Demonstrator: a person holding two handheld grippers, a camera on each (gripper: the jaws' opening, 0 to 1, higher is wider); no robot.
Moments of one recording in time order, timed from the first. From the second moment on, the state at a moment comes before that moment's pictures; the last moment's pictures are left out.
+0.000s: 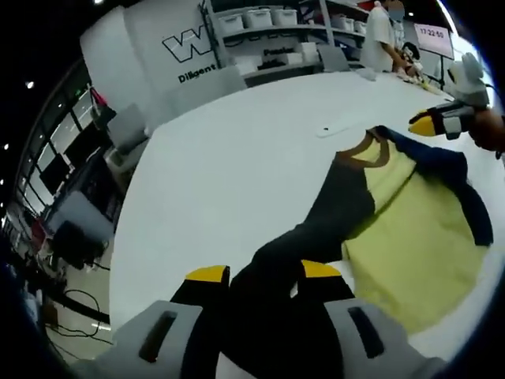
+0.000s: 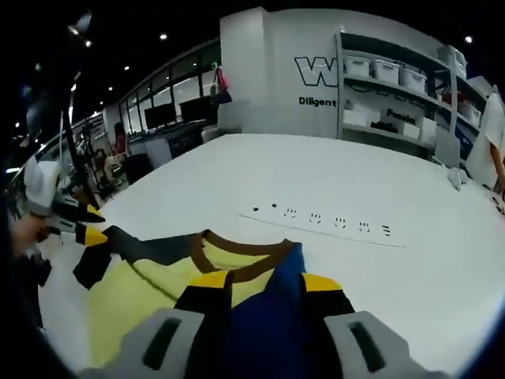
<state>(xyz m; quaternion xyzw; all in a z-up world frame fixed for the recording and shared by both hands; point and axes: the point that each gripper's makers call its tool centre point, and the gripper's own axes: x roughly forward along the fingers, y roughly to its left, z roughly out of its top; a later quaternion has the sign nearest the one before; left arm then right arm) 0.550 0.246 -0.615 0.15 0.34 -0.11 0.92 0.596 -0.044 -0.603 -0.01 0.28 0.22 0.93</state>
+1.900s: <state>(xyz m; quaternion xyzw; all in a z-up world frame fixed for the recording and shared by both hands) 0.433 0.179 -0.669 -0.01 0.40 -0.22 0.89 0.426 -0.034 -0.648 -0.02 0.36 0.23 0.91</state>
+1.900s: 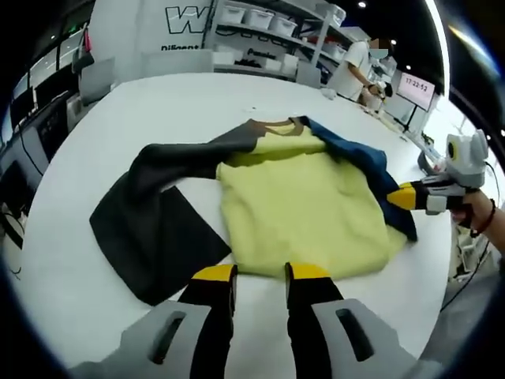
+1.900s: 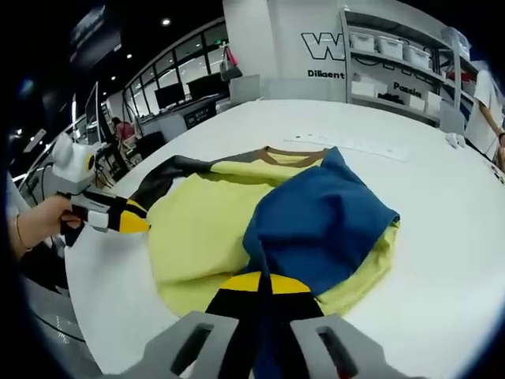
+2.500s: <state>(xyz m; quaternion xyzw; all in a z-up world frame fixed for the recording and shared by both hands) 0.429 0.182 -0.665 -0.01 0.39 -0.21 0.90 0.438 -0.069 -0.611 -0.06 0.32 0.20 0.92</state>
